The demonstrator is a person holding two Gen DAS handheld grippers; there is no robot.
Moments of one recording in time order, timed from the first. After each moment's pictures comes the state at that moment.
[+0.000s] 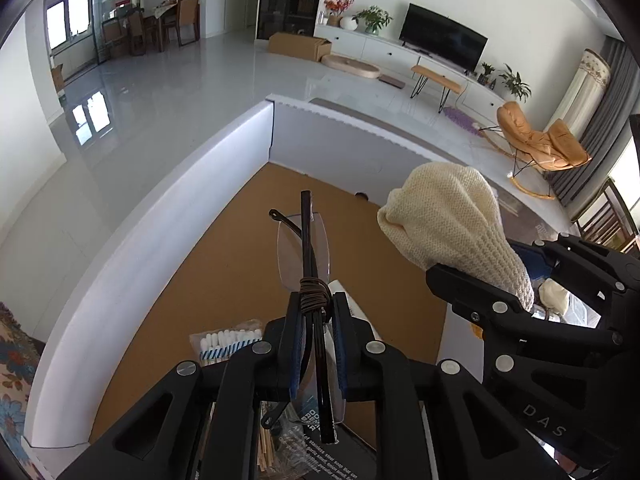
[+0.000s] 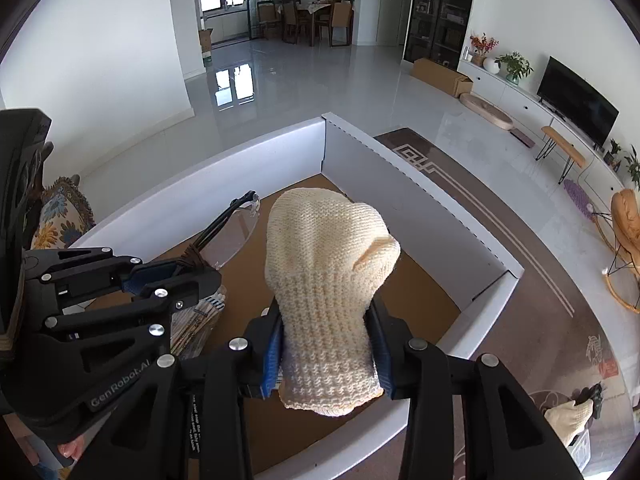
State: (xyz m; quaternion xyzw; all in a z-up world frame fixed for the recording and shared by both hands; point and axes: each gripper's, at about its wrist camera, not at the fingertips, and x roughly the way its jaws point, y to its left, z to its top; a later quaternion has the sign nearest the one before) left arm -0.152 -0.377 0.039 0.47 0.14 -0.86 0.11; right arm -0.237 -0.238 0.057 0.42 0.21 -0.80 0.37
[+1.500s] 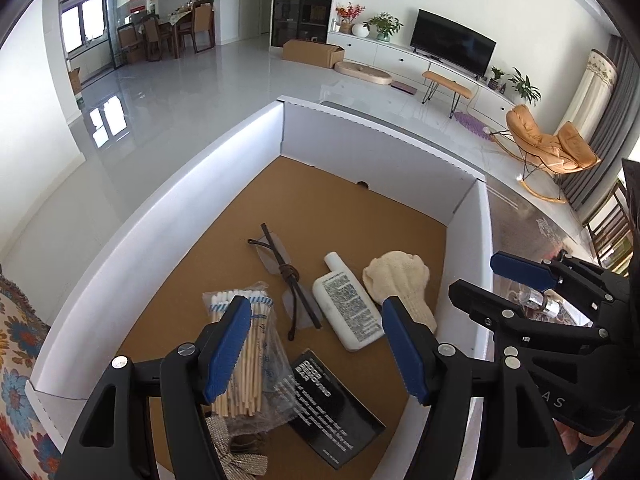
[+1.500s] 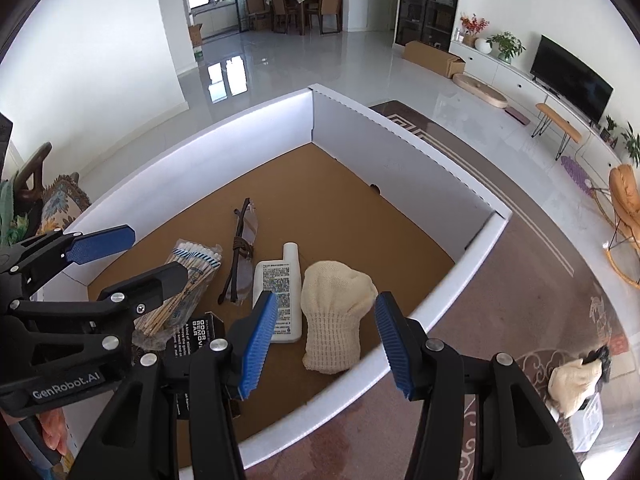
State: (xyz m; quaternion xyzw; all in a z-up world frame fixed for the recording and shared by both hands) left arm -0.104 -0.335 0.065 0.45 0.12 -0.88 0.13; right arm -0.208 -0.171 0.050 0.43 0.16 -0.81 0.35
